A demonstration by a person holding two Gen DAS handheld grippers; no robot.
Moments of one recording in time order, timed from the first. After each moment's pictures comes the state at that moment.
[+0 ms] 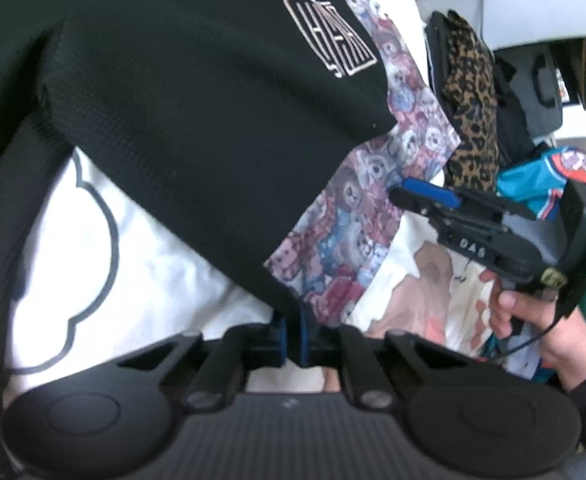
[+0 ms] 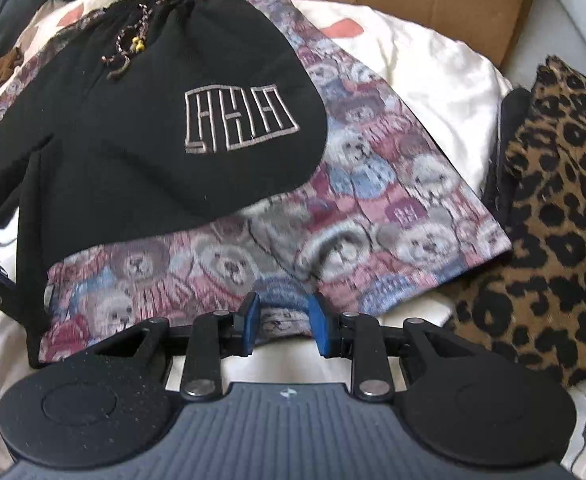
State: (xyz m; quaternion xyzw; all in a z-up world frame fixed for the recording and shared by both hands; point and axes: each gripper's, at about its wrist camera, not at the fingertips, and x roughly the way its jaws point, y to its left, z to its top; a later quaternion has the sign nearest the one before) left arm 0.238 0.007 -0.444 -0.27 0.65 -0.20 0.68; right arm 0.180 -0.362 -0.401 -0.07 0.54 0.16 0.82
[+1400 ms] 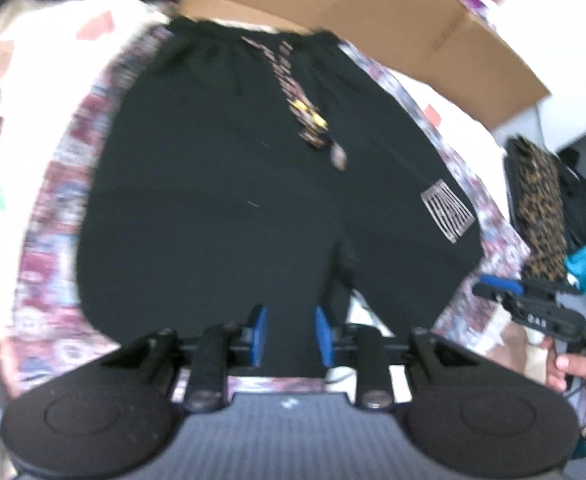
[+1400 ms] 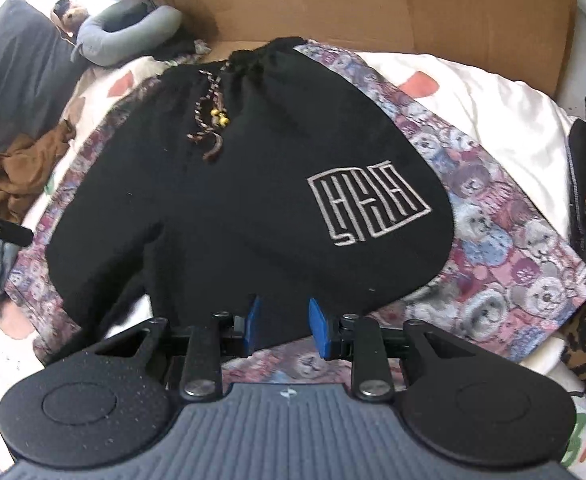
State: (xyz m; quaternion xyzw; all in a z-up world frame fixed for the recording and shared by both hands) left arm 0.210 0.187 -0.294 -0.16 0.57 -0.02 0.80; right arm 0.184 -0.287 -0.349 0.04 0.50 0.21 0.84
